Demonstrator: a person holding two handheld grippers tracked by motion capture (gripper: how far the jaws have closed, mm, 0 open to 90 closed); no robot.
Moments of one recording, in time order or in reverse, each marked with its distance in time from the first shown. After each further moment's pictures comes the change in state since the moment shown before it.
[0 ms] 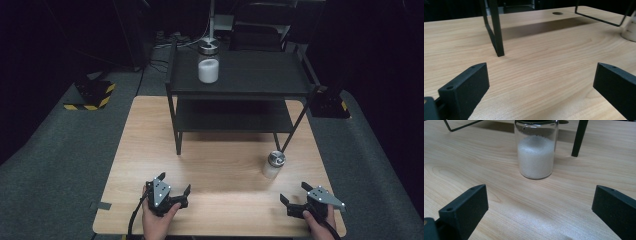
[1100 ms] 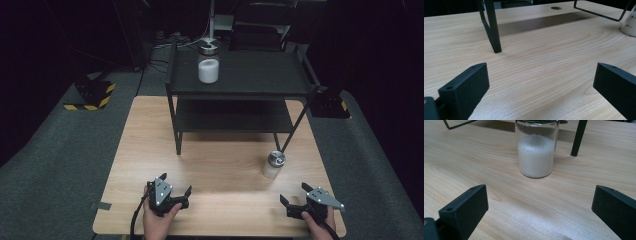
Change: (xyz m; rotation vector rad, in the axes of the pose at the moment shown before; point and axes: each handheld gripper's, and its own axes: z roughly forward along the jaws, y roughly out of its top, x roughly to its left) left arm -0.003 0.004 0.002 0.025 -0.002 0.007; right arm 0.005 -0.001 -0.001 0.001 -0.011 -0.021
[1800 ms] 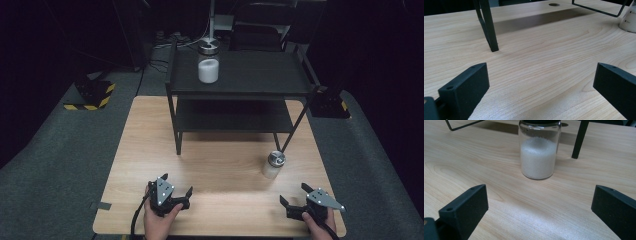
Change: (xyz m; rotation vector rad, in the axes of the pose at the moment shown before) left arm -0.001 0.004 0.002 0.023 -0.010 0.017; right arm 0.005 0.000 -0.004 -0.021 -0.006 -0.008
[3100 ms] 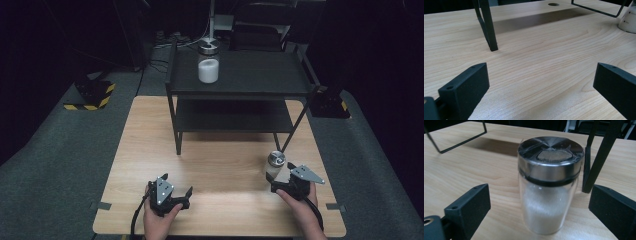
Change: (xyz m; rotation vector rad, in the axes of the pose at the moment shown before) left arm 0.002 0.001 0.000 0.004 -0.009 -0.009; right arm 0.014 0.046 0.065 -0.017 -0.033 0.041
